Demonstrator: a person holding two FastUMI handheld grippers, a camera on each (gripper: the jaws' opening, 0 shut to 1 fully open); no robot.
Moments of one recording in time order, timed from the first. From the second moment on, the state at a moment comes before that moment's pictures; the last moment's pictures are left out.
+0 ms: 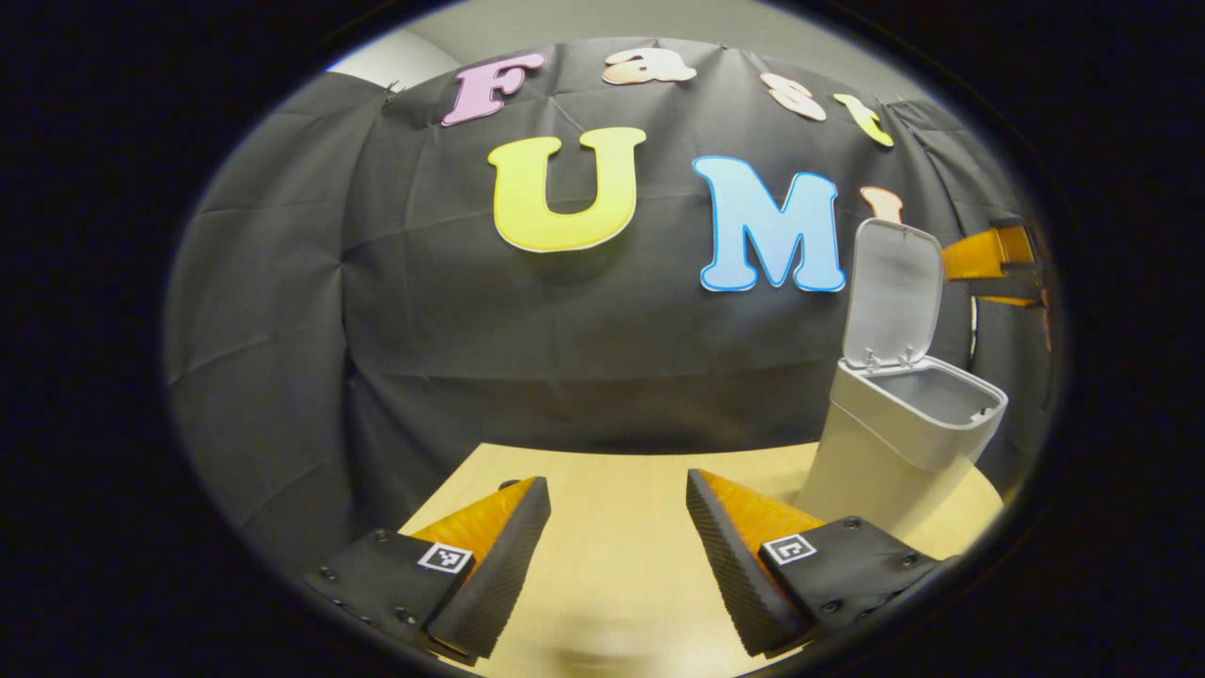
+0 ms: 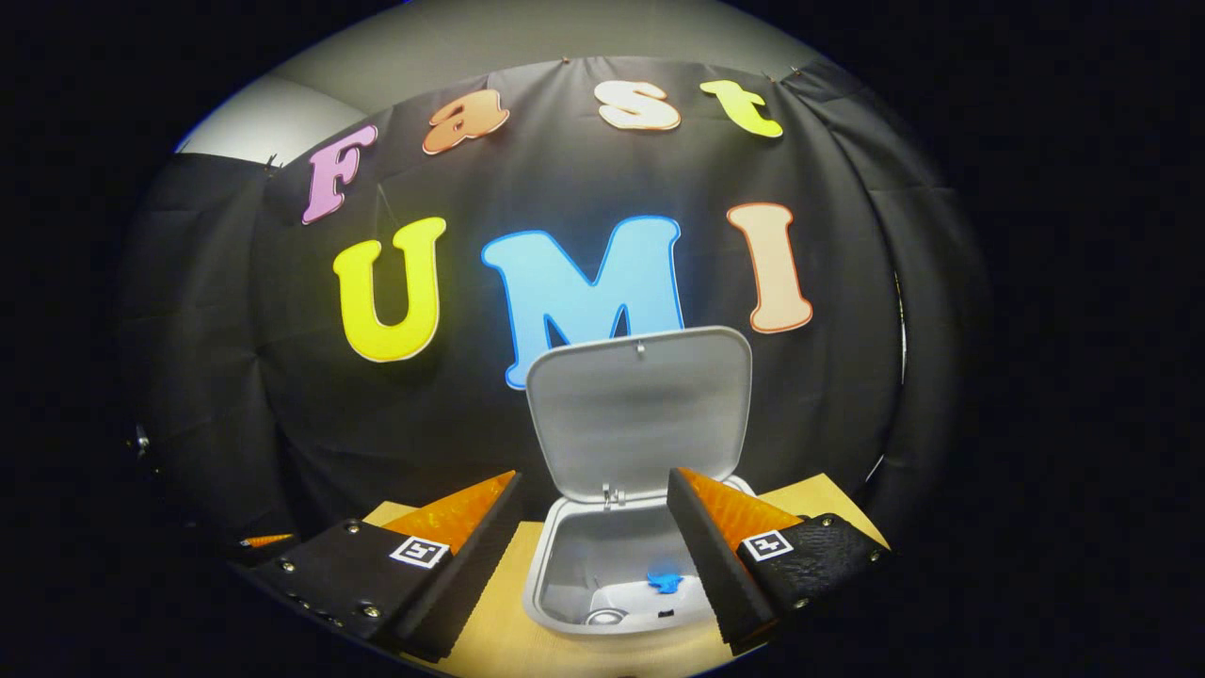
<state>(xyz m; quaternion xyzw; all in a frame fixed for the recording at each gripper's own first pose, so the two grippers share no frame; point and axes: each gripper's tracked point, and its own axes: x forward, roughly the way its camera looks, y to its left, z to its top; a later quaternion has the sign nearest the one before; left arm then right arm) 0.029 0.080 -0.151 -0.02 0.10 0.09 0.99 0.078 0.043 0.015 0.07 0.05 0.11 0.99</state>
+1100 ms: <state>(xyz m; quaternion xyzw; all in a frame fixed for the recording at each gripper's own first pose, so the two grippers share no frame) 0.022 0.097 -0.171 -0.02 0.12 0.11 0.99 0.174 0.026 0.083 0.03 -0.07 0.01 1.00</state>
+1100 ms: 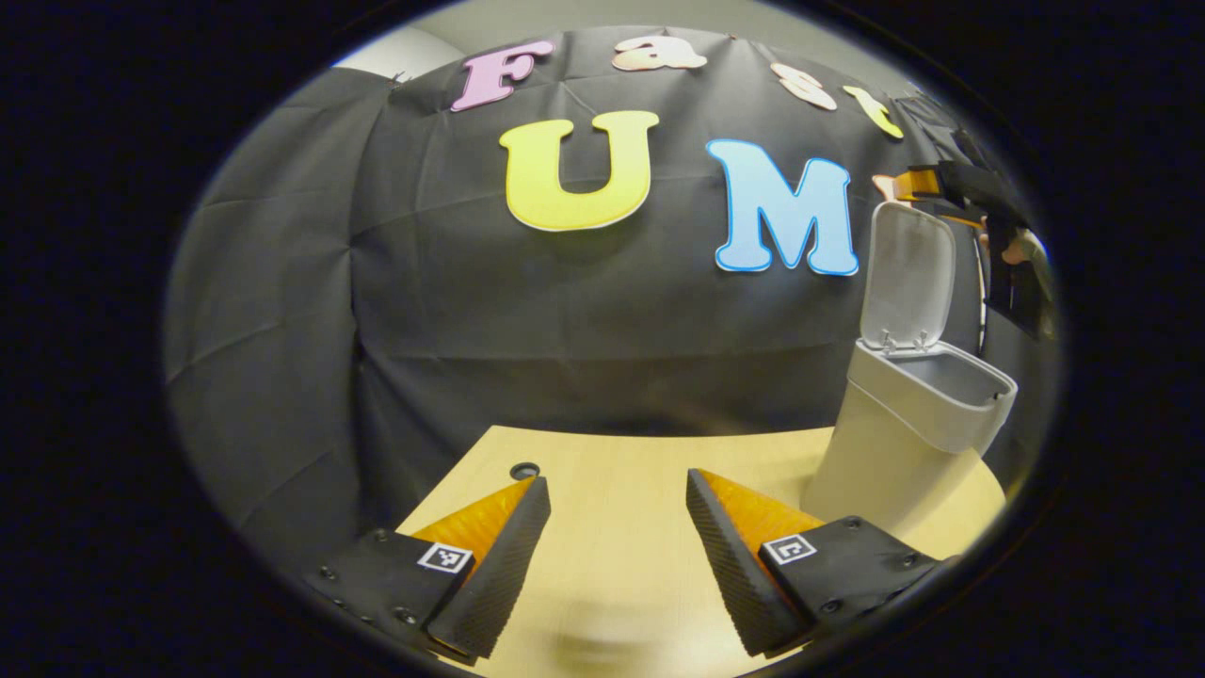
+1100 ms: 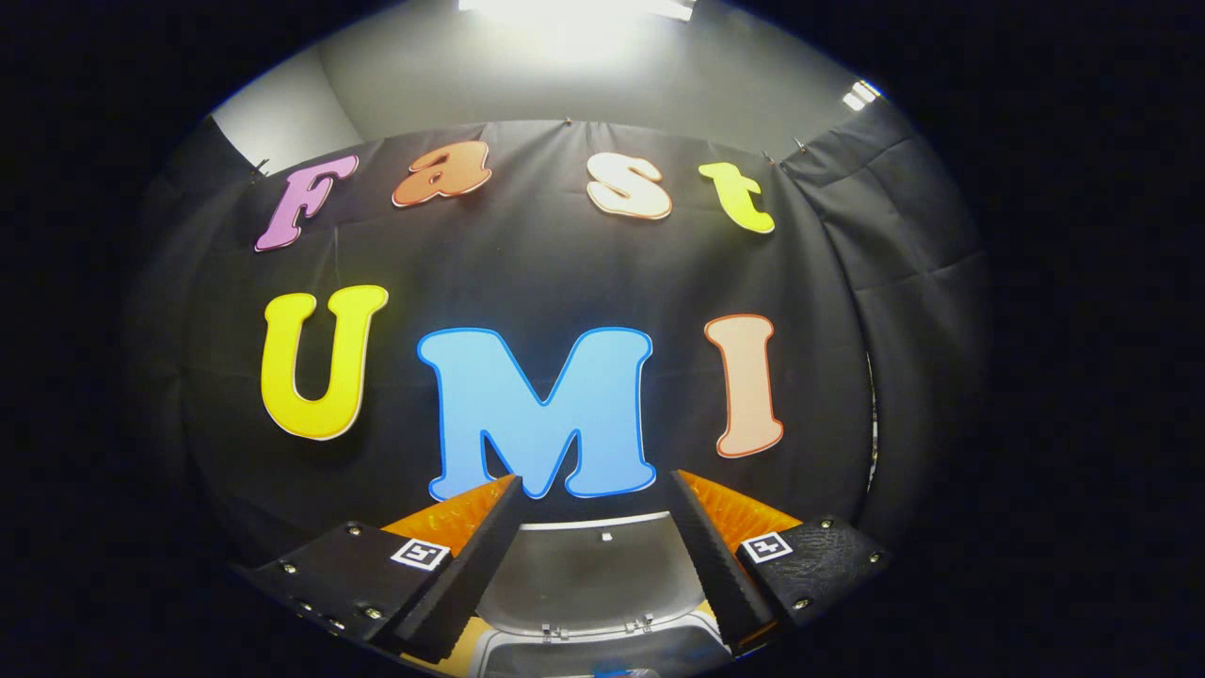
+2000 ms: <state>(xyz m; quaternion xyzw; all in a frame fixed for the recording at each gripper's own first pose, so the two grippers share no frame) -0.007 0.091 -0.162 -0.04 0.12 0.11 0.99 0.095 0.014 0.035 0.01 0.01 0.02 1.00</state>
